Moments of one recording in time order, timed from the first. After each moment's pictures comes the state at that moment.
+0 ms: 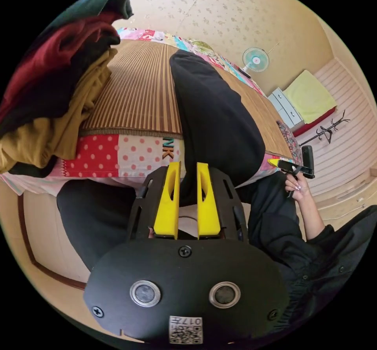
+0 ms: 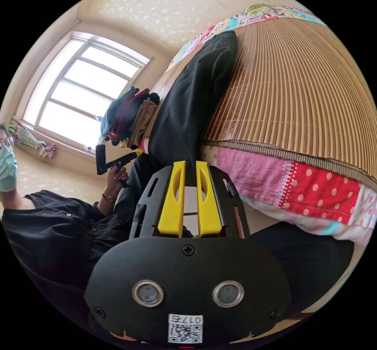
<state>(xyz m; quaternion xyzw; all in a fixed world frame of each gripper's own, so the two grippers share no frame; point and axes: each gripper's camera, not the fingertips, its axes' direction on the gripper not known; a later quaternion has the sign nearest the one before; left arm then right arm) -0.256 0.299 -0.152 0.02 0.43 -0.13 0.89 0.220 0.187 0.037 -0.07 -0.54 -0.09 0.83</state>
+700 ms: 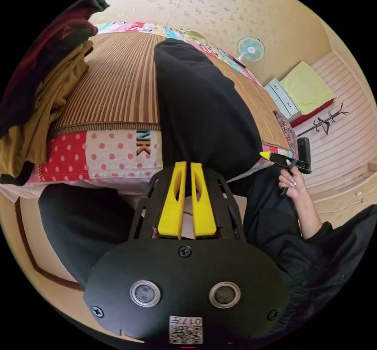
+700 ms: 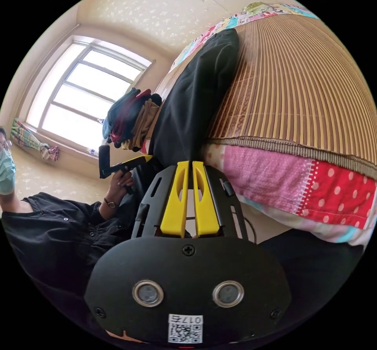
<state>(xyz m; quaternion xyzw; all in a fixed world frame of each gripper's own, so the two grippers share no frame) -0.247 0.282 -0.132 -0.02 0.49 -0.09 0.87 0.202 0.193 0.034 -0.07 -0.56 -0.11 0.81</state>
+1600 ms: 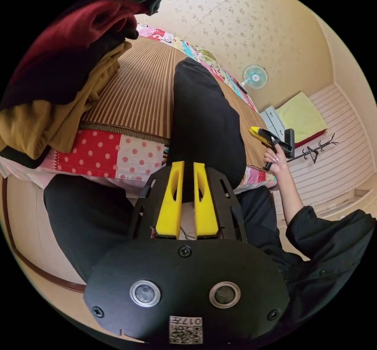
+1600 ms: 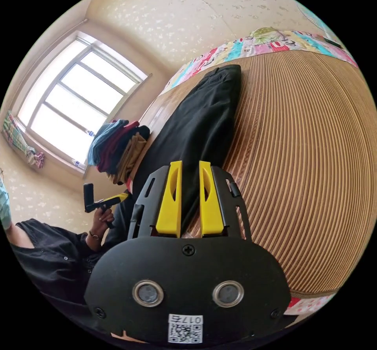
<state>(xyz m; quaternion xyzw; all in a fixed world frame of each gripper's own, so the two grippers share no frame) -0.327 0.267 -0.097 -0.01 0.50 -0.19 0.85 0.171 0.035 0.040 -0.01 -0.51 -0.07 0.86</state>
